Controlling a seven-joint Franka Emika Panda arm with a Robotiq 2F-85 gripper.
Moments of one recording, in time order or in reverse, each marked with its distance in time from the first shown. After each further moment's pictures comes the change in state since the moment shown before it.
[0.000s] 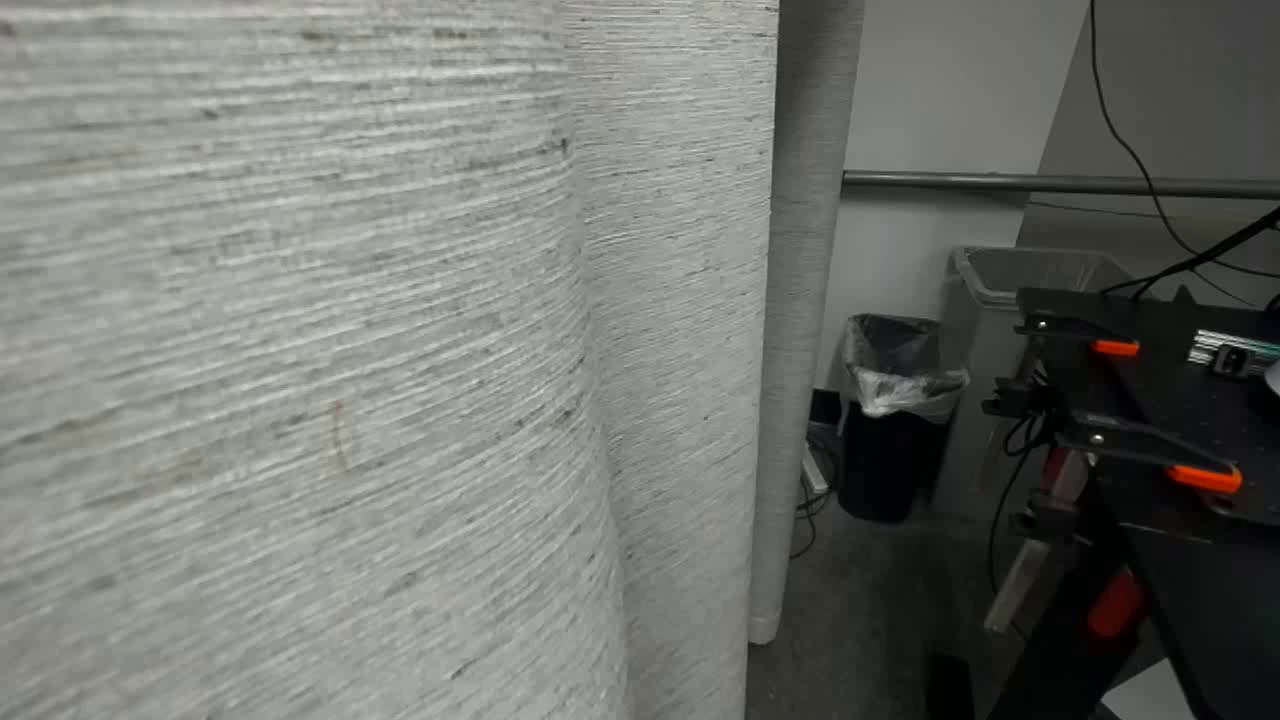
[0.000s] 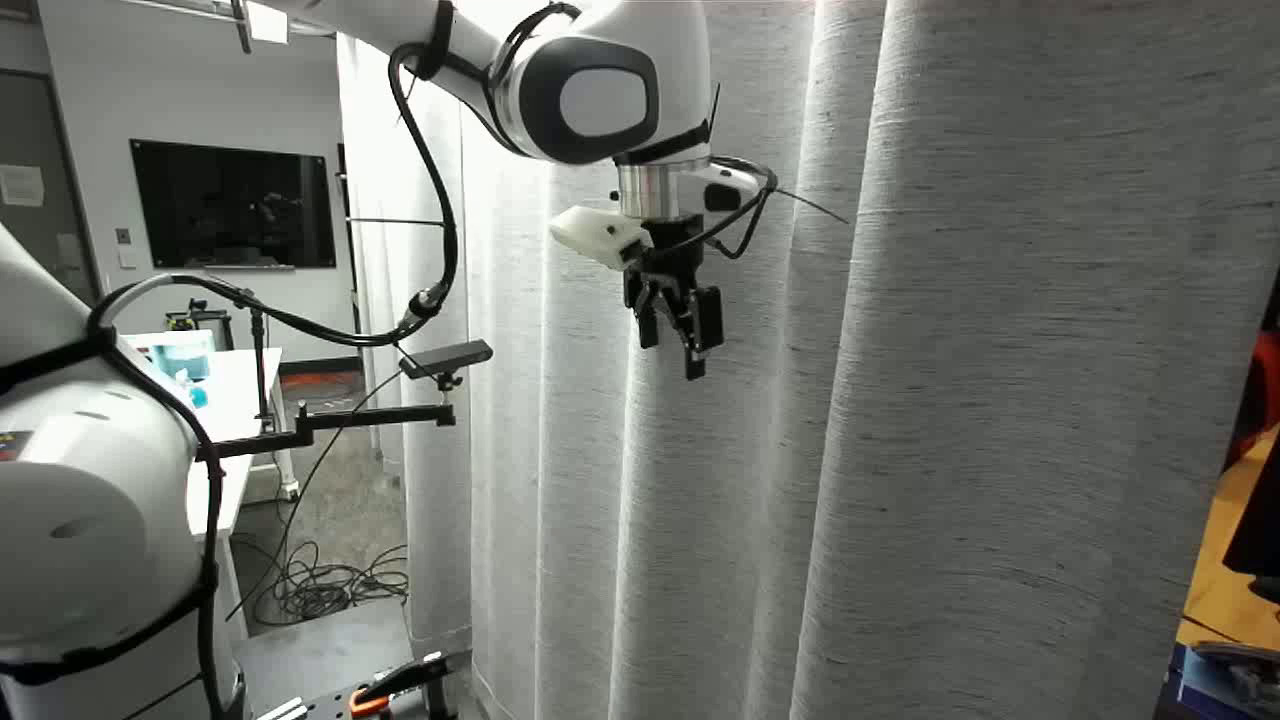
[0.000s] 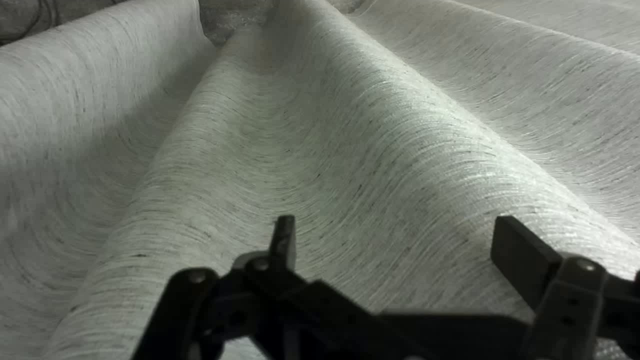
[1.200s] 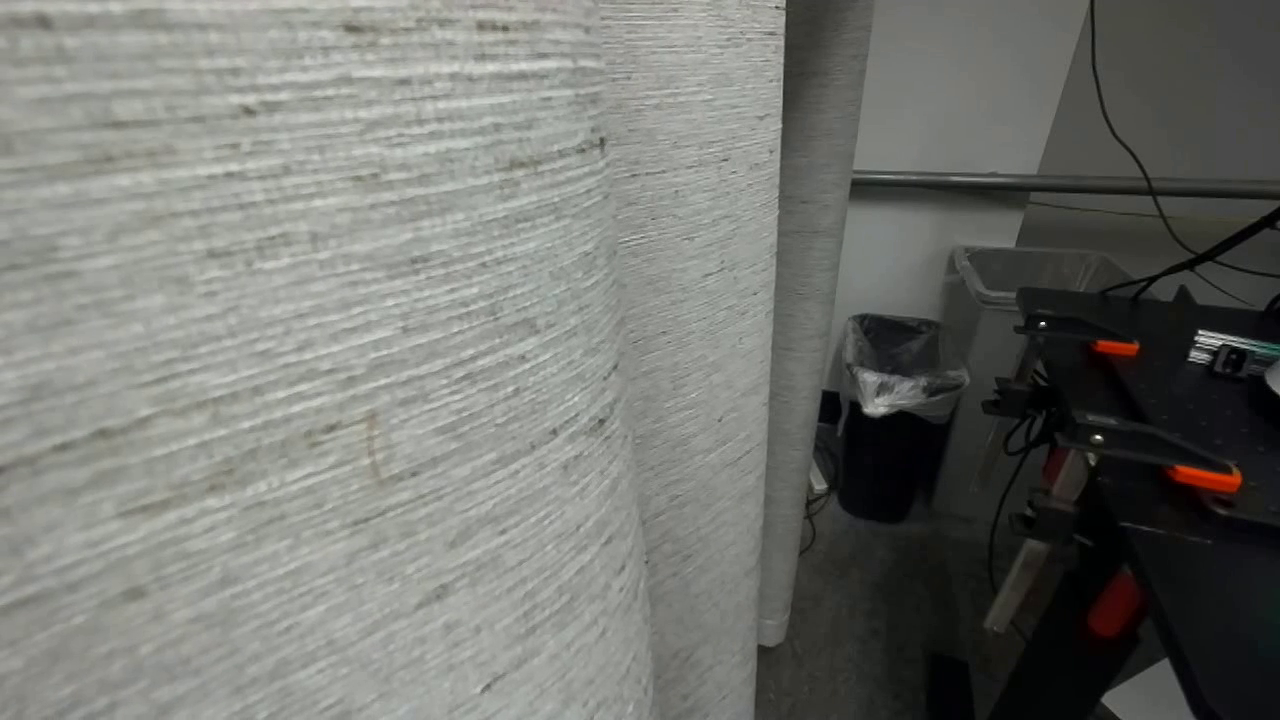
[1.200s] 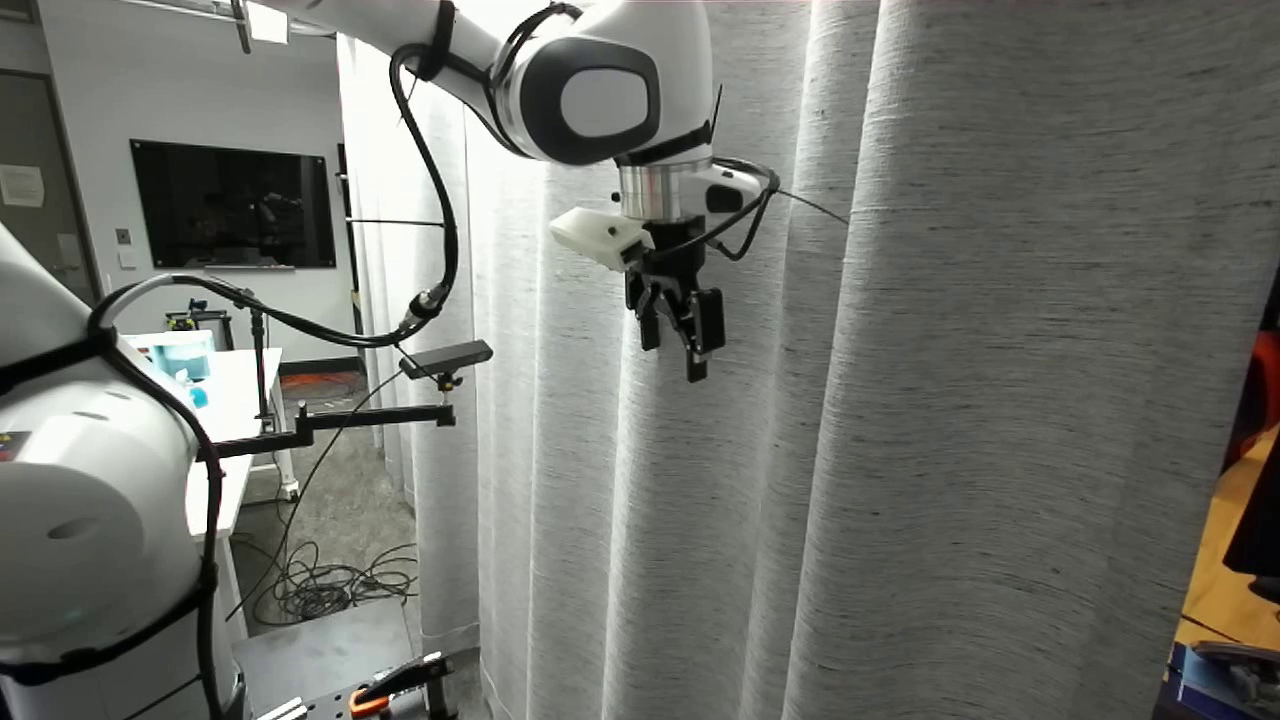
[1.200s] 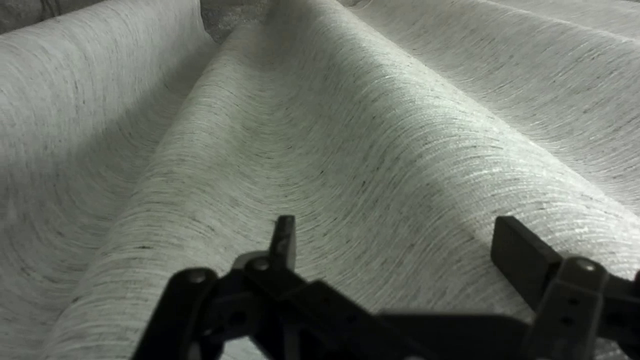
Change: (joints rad) arm -0.008 0.001 0.000 -0.001 -0.003 -0.001 0.000
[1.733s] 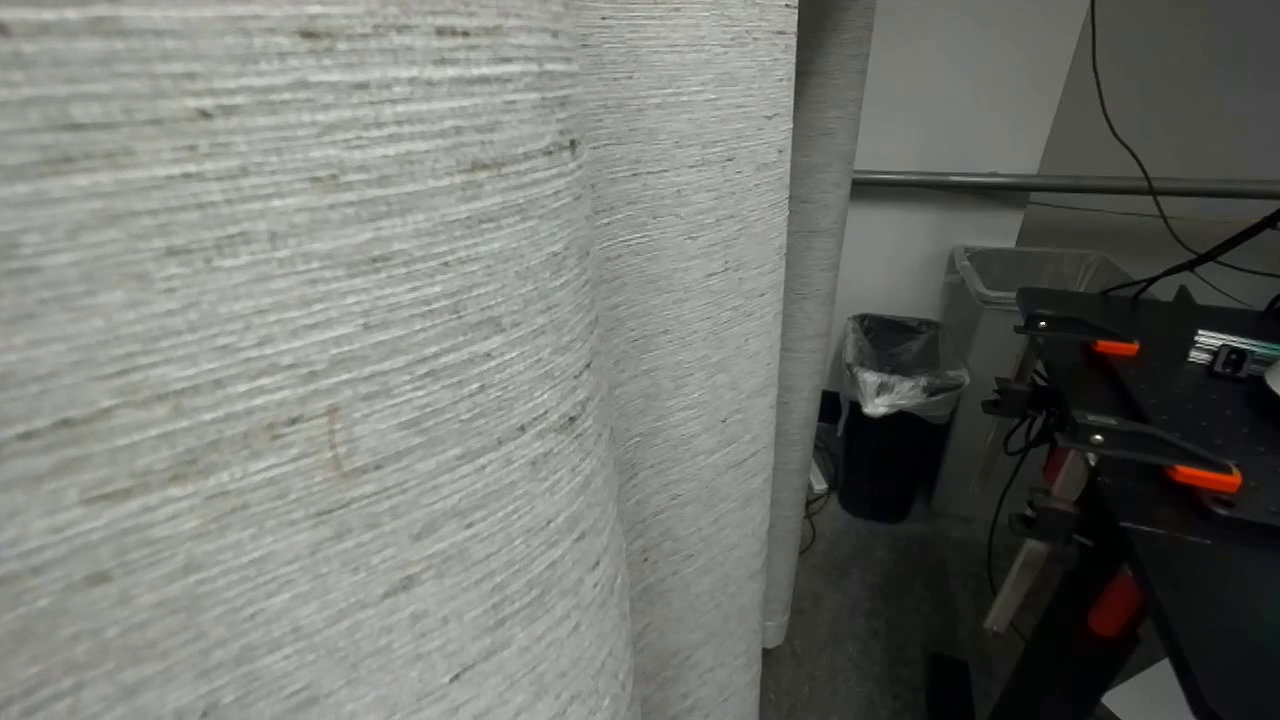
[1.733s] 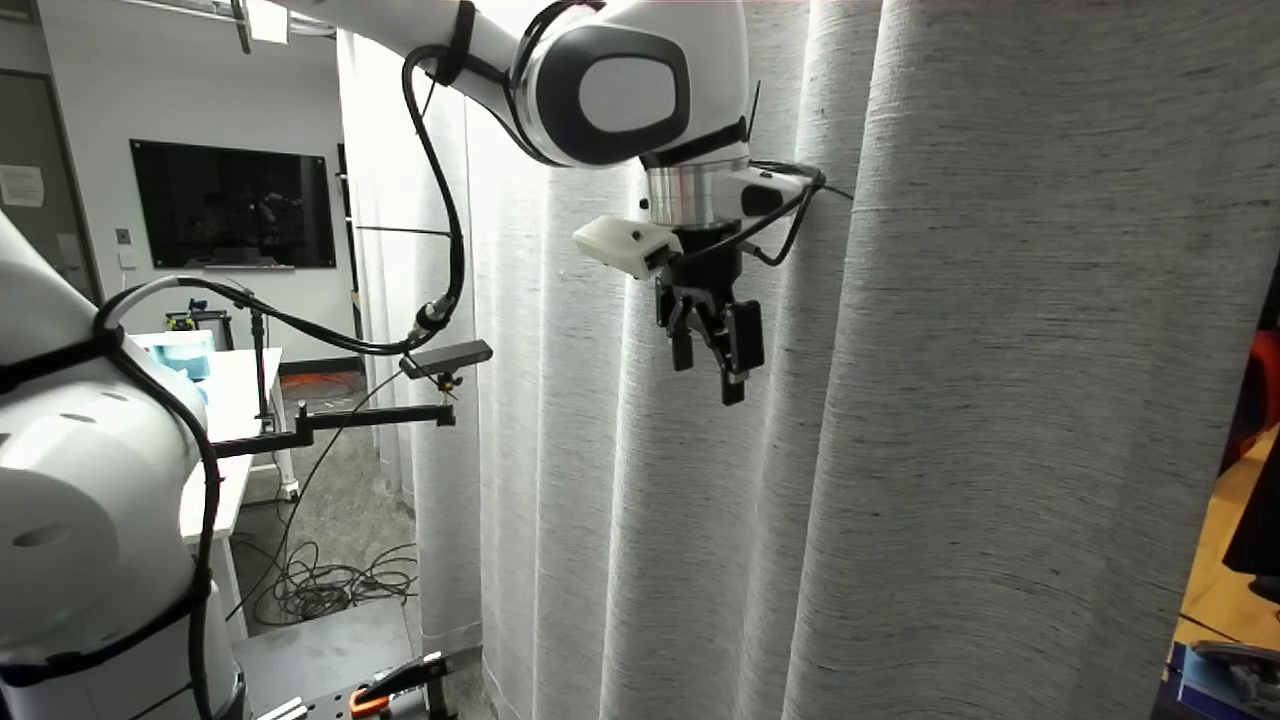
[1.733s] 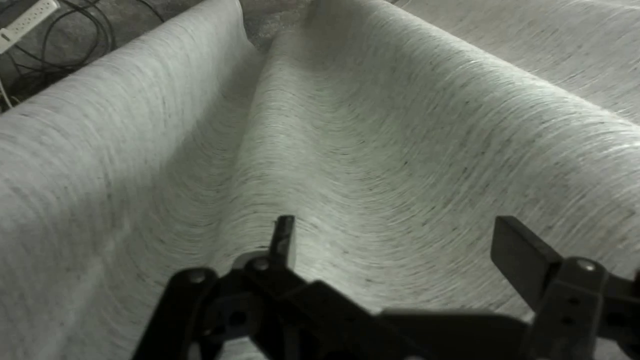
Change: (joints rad) arm -0.086 0.017 -0.029 0.005 -0.070 -0.001 0.001
